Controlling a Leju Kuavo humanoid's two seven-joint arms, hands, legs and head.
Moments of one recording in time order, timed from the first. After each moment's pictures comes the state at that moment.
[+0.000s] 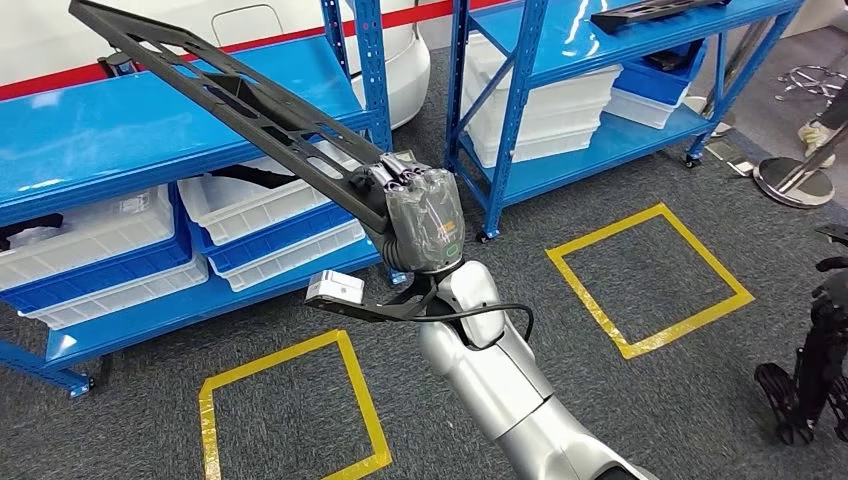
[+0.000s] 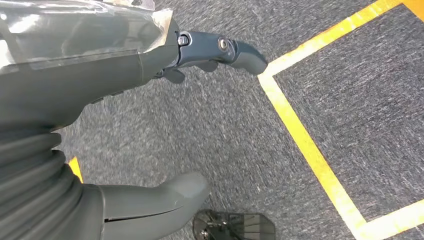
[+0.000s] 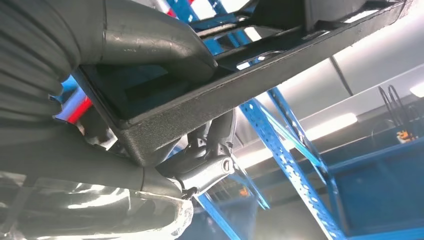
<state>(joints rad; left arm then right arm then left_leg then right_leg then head) -0.07 -0.18 0.58 -0.19 -0.50 0.47 -0.39 -0.64 0.27 0.62 -1.08 1.08 -0.66 -0.31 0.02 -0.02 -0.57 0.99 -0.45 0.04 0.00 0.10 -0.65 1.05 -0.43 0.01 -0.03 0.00</state>
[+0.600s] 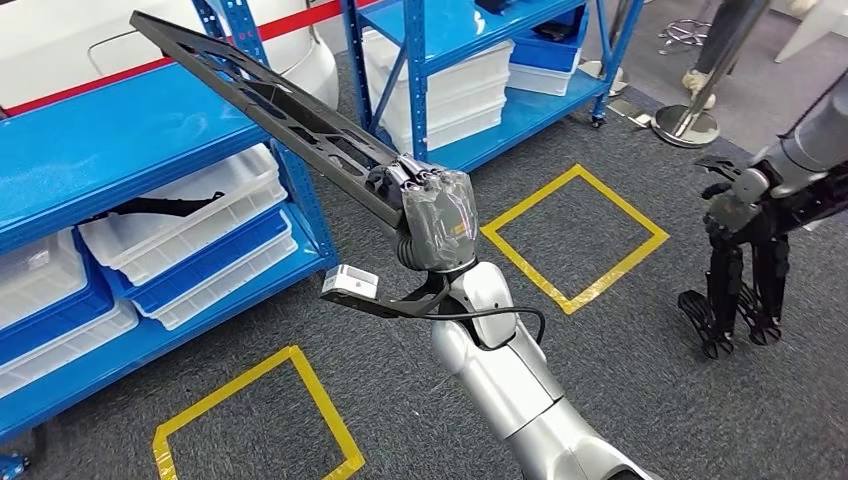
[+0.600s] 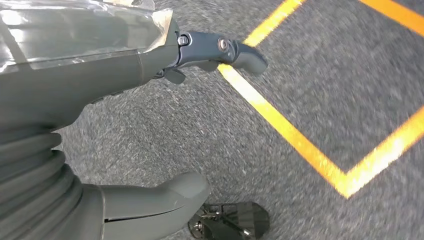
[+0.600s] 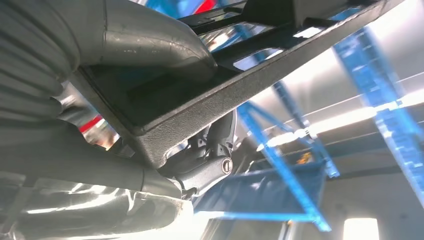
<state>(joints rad) -0.07 -0.17 0.59 -0.19 -0.50 0.47 -0.39 -0.63 0.25 0.61 -1.07 1.10 -0.66 -0.29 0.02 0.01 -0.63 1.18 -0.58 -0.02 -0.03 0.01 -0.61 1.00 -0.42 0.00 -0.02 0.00</state>
